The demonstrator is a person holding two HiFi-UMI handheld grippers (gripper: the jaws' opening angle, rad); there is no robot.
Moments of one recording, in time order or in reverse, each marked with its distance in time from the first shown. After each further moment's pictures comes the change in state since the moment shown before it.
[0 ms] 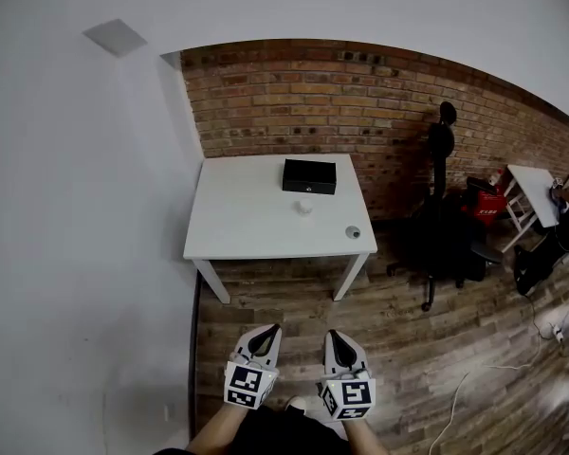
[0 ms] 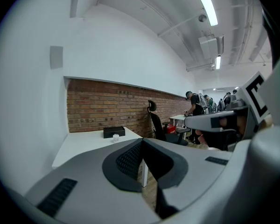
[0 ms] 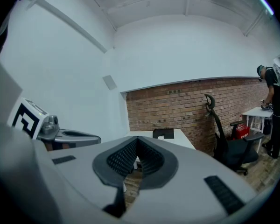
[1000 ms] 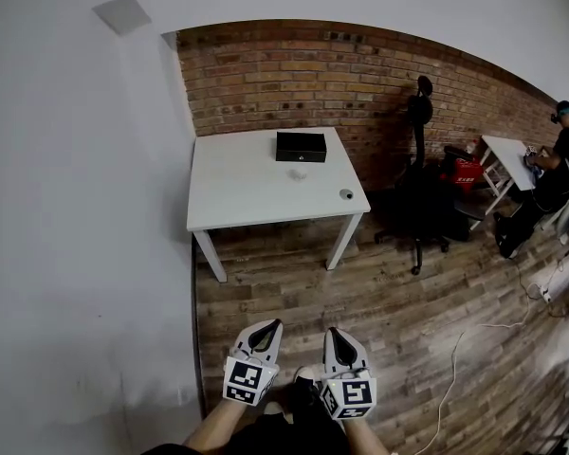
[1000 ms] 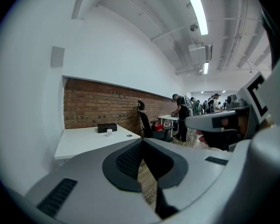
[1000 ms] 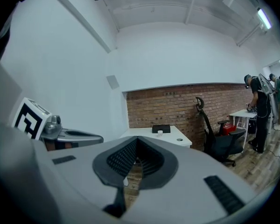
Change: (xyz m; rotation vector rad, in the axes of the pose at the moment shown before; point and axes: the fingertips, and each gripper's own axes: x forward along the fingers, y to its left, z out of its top) left arm -0.136 -0.013 -0.048 0.012 -0.004 -0.137; right arm -0.108 0.117 -0.037 -0.006 0.004 -0.117
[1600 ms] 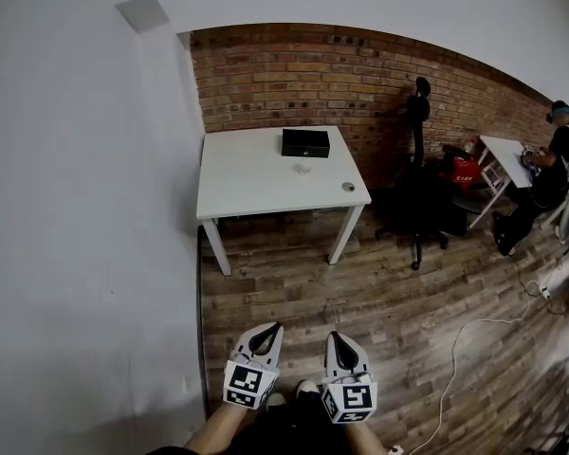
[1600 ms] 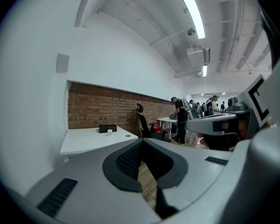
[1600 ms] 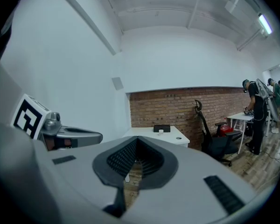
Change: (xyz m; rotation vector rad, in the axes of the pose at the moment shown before) left arm -0.083 -0.035 -0.006 -0.008 -0.035 0.009; right arm -0.077 0.045 -0.008 -0.027 -0.006 -0.005
